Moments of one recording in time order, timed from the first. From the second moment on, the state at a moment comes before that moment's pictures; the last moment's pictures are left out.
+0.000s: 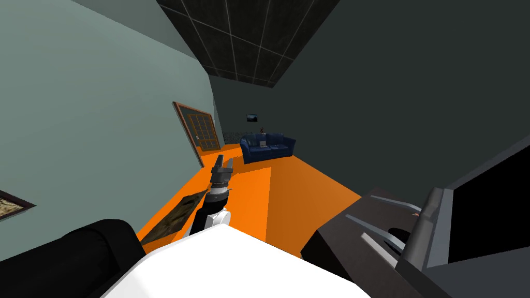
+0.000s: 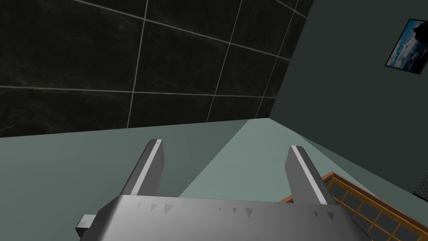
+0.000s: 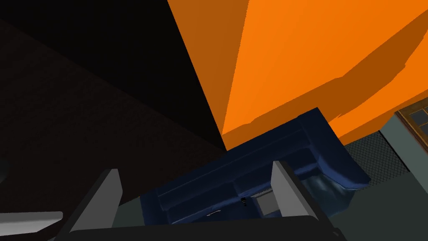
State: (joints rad) left arm 0.55 -0.03 -0.03 -2.32 0.10 -0.60 -0.14; right arm 0.61 -1.08 0.38 -1.19 0.35 -0.62 0.20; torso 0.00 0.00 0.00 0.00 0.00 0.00
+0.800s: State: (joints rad) left arm 0.55 -0.03 -0.03 -2.32 0.10 -0.60 -0.14; right arm 0.53 -1.11 0.47 -0.97 0.50 -0.60 0.28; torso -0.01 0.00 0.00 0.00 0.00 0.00
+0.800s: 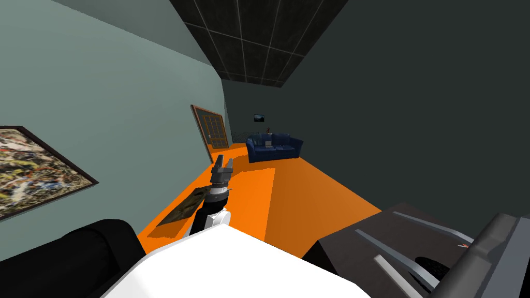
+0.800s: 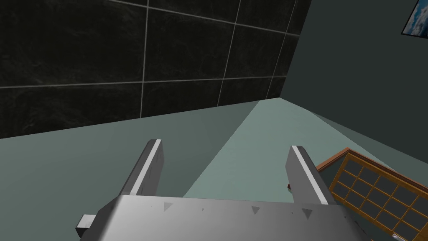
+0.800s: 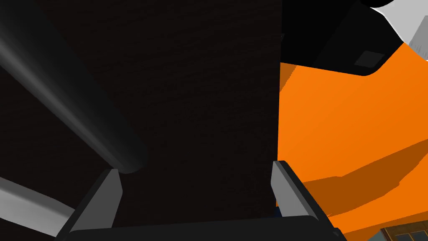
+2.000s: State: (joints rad) left arm 0.55 -0.03 -0.03 -2.32 0.10 -0.60 -0.14; right arm 0.46 -1.02 0.55 -0.81 0.65 -0.52 0.34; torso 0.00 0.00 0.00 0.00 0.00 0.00
